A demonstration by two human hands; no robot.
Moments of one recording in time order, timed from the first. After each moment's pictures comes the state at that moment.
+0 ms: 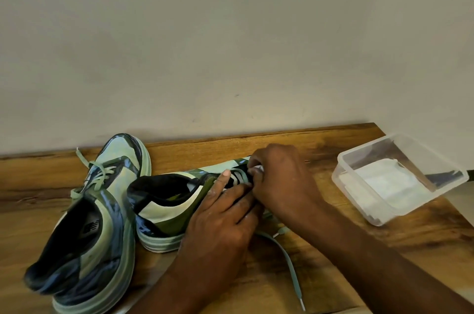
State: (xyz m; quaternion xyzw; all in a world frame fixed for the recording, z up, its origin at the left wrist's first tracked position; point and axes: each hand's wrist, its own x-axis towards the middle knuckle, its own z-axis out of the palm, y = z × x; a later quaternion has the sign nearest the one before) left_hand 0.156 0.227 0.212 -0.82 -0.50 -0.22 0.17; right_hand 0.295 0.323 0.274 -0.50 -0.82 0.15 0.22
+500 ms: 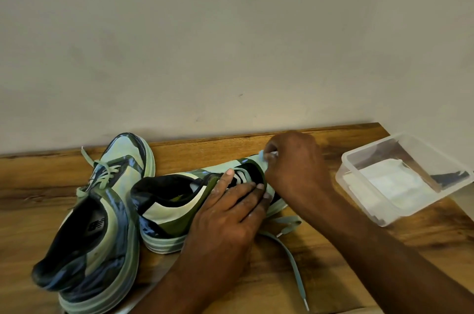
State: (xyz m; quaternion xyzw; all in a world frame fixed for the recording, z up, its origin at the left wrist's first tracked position) left_hand 0.157 0.225 0.216 -0.82 -0.50 -0.22 0.16; right_hand 0.299 0.337 0.279 -0.56 -0.78 0.13 0.24
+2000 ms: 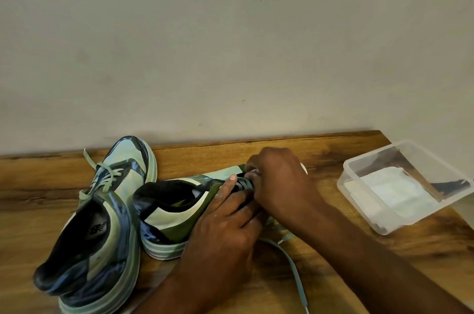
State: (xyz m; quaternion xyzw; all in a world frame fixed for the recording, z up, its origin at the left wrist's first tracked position) left_hand 0.154 0.227 0.216 -0.83 -0.49 -0.24 0.12; right_hand 0.284 0.331 0.278 -0.46 -0.86 0.13 0.16
